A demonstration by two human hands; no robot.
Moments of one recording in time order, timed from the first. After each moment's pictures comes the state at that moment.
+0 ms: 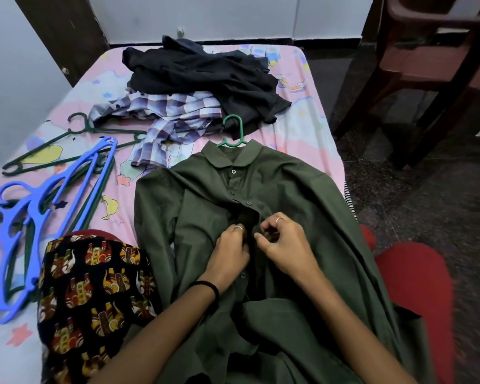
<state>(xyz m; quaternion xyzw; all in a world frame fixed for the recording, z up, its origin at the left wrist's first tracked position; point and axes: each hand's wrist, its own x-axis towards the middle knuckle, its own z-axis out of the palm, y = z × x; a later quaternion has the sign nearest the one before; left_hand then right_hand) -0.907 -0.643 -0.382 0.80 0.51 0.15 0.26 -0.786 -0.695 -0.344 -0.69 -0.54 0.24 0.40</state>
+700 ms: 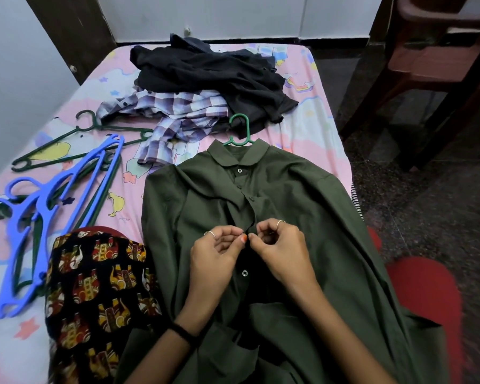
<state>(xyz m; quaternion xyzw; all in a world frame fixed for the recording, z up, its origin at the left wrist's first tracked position) -0.938 -0.681 -0.326 0.53 0.52 0.43 0.52 -0.818 -0.706 -0.317 -0.71 -0.43 0.32 0.46</state>
